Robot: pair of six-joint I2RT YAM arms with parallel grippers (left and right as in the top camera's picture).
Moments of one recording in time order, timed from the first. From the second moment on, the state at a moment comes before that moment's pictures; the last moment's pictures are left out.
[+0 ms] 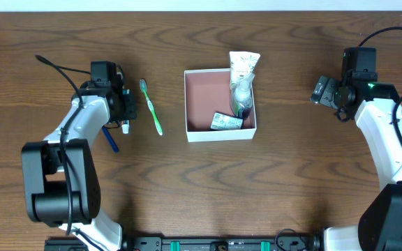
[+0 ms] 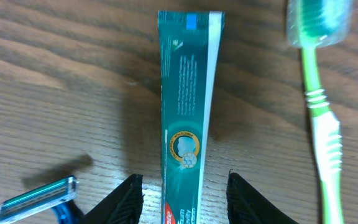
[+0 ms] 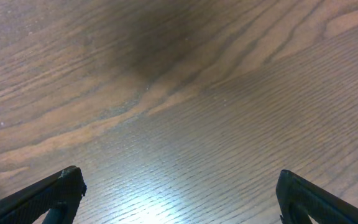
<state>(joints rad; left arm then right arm) 0.05 1.83 1.10 -0.53 -0.01 -0.14 -0.07 1.60 1.21 -0.72 0.20 0.33</state>
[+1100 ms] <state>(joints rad) 0.04 1.86 1.10 -0.50 0.00 -0.14 -0.07 1.60 1.21 -0.72 0.20 0.33</state>
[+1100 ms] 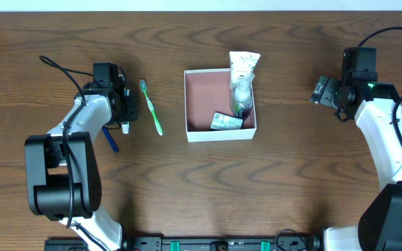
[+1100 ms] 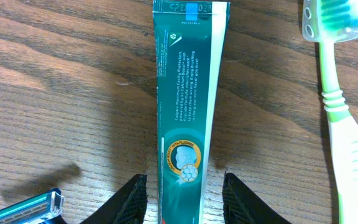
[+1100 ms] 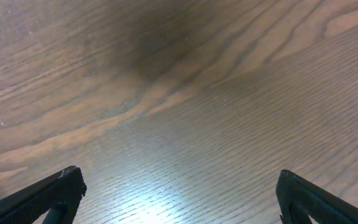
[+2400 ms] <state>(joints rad) 0.05 1.86 1.08 -0.47 0.00 -0.11 -0.07 1.60 1.21 -0.72 0.20 0.33</state>
